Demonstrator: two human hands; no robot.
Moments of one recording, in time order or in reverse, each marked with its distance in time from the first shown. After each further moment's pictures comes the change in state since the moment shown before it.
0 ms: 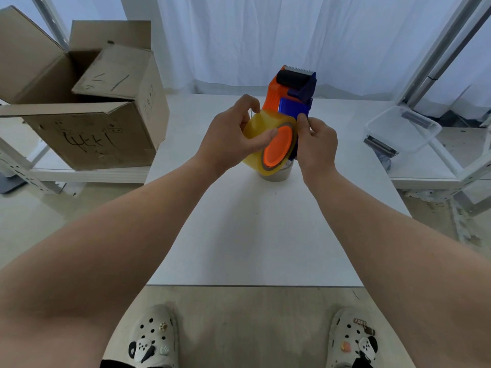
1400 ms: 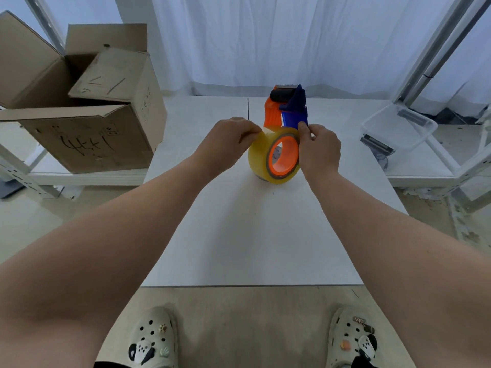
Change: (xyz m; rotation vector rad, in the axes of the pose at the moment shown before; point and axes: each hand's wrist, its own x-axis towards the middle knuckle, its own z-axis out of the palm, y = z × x) left_hand 0.005 -0.008 0.001 0.214 -0.195 0.081; right_hand 0.007 0.017 -0.012 -0.289 0.006 -0.014
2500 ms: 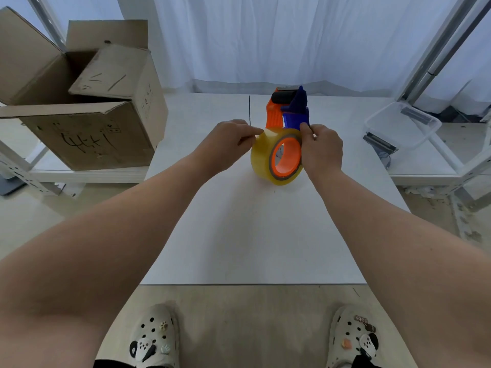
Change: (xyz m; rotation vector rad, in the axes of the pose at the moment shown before) left_hand -0.003 -0.007 0.001 0.040 -0.069 0.040; right_hand 0.001 0.004 -0.001 -0.020 -0.052 0.022
